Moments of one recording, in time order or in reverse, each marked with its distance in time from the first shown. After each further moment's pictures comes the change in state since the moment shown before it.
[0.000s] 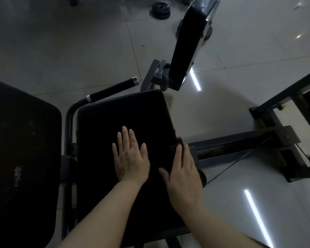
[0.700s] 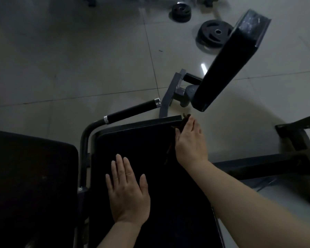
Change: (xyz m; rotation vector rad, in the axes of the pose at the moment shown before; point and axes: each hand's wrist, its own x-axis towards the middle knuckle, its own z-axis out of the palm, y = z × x) left_hand 0.040 -0.055 0.005 0.066 0.122 -0.082; right_hand 0.200 -0.065 -0.023 0.117 -0.001 0.026
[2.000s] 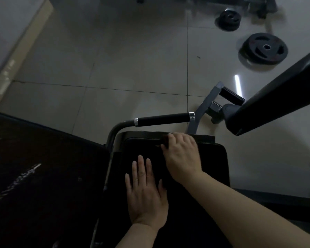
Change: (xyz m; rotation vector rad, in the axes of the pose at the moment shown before) left_hand 0.025 0.006 -0.003 -0.012 -0.006 -0.125; right_hand 0.018 -0.074 0.035 -0.306 -0.120 -0.535
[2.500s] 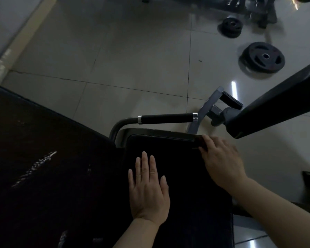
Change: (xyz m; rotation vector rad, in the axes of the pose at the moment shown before) left_hand 0.000 -0.001 -0.001 -0.028 0.002 0.009; right_hand -0.029 0.071 -0.031 -0.158 0.002 0.066
